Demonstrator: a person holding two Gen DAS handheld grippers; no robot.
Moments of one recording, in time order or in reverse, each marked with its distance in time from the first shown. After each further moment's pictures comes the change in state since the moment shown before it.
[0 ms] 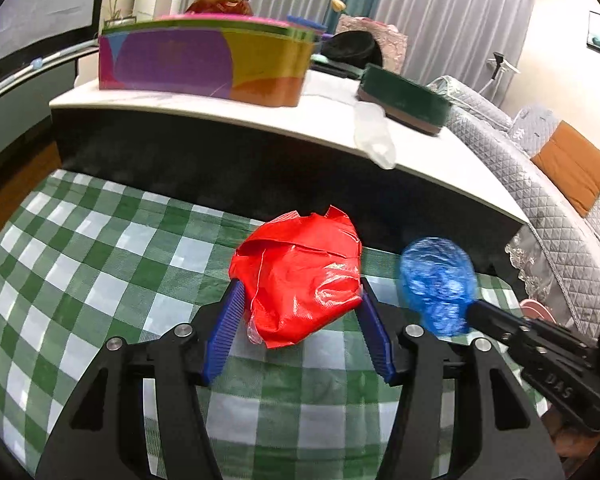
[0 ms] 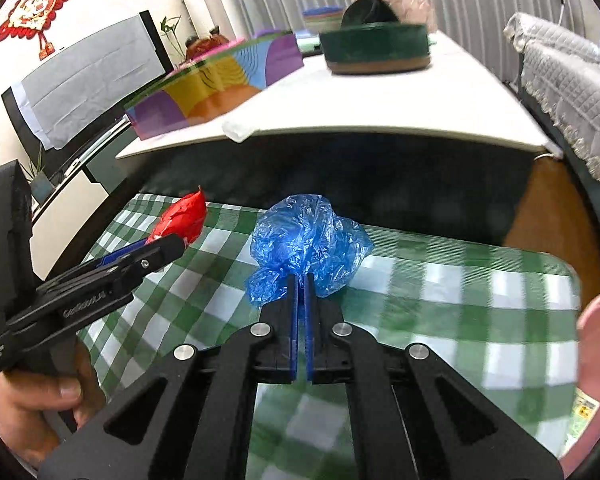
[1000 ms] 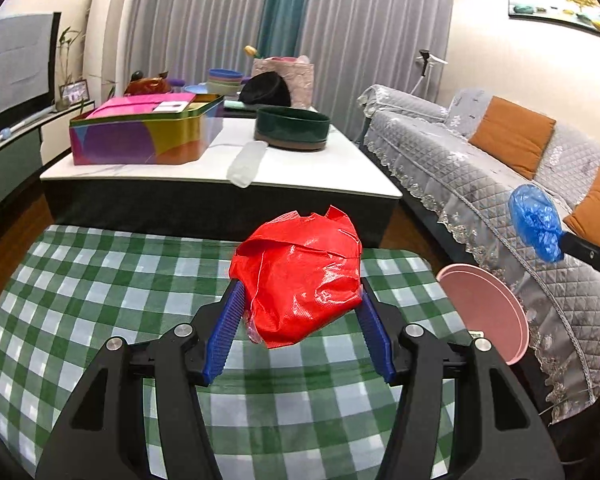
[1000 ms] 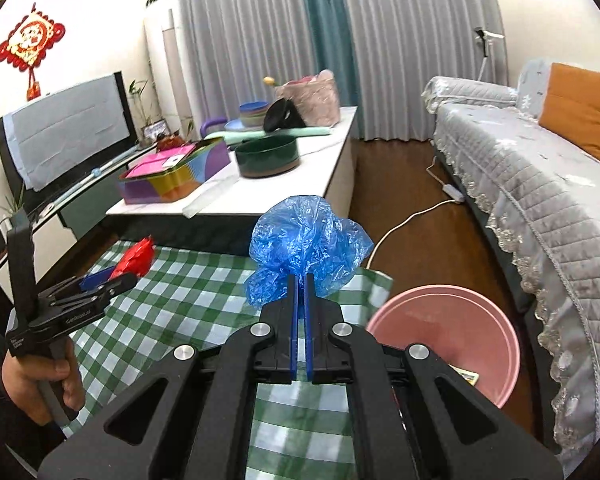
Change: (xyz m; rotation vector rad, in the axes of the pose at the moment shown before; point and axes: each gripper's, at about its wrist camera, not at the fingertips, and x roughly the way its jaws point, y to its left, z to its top) left arm -0.106 -0.080 -0.042 0.194 -0.118 -0.114; right arm -0.235 -0.067 -0.052 0.030 -0.259 -0.217
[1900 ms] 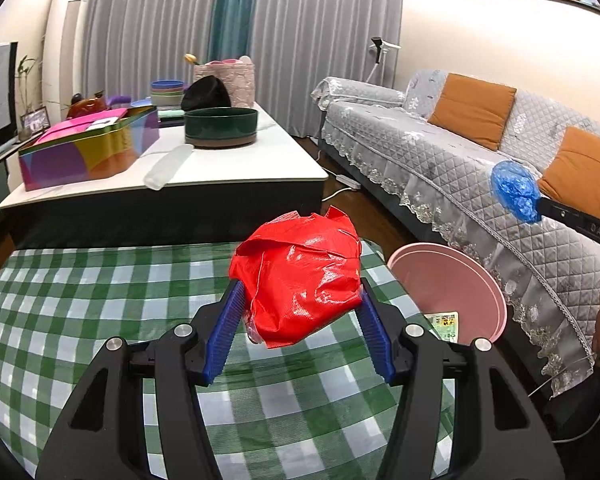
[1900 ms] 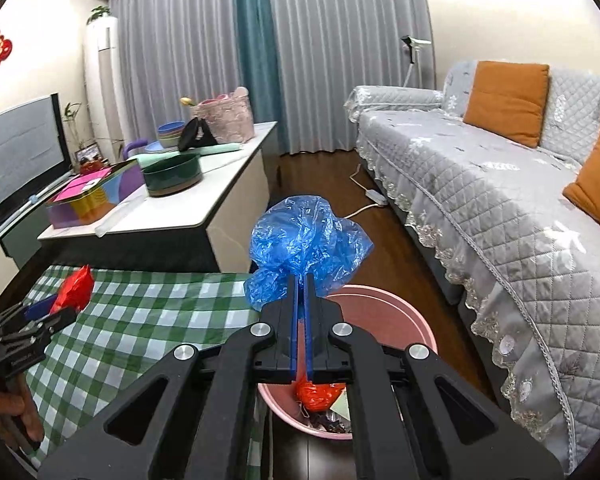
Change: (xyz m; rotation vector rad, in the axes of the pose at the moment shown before) left arm 0.014 -0.067 -0.015 0.122 -0.001 -0.091; right arm -0.017 -0.077 -0.015 0.081 -0.061 -0.248
